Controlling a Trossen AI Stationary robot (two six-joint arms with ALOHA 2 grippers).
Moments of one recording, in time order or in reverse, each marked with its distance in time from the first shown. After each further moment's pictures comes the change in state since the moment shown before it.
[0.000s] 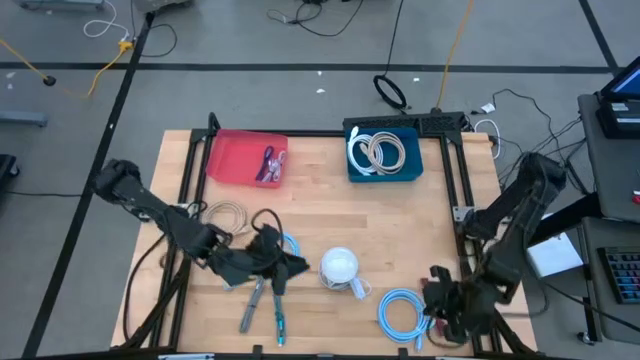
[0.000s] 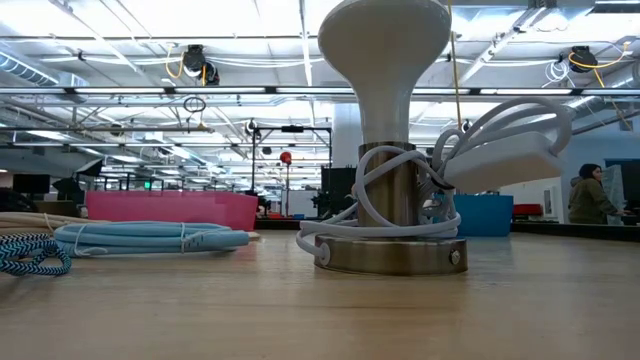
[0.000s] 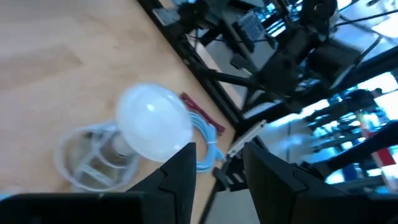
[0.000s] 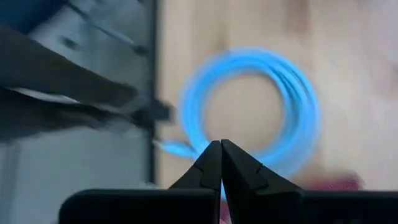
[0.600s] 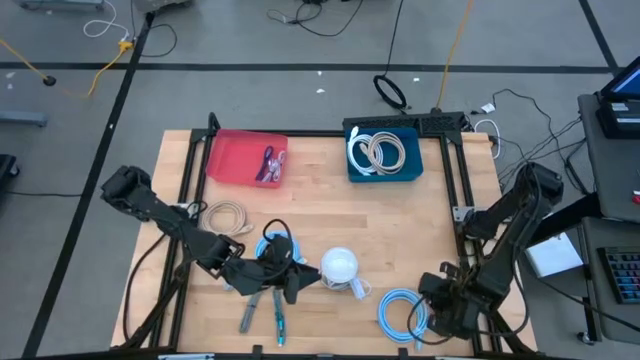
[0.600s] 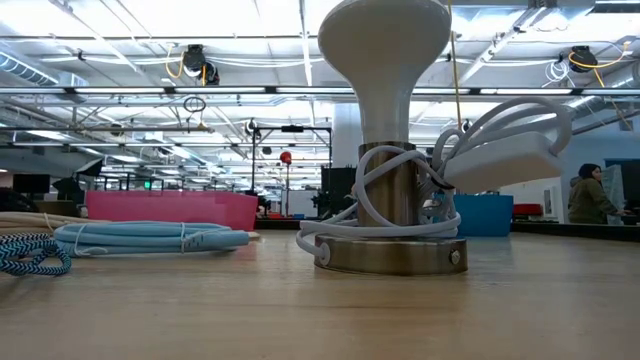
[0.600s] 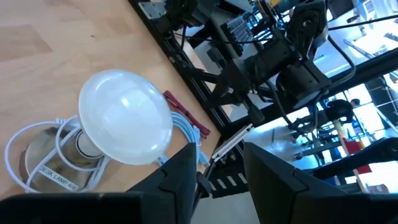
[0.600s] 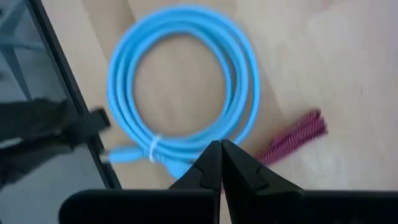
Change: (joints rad) left arm -0.013 0.101 0.000 0.164 -0.006 -0.018; right arm -0.040 0.110 0.027 -0.202 -0.057 0.337
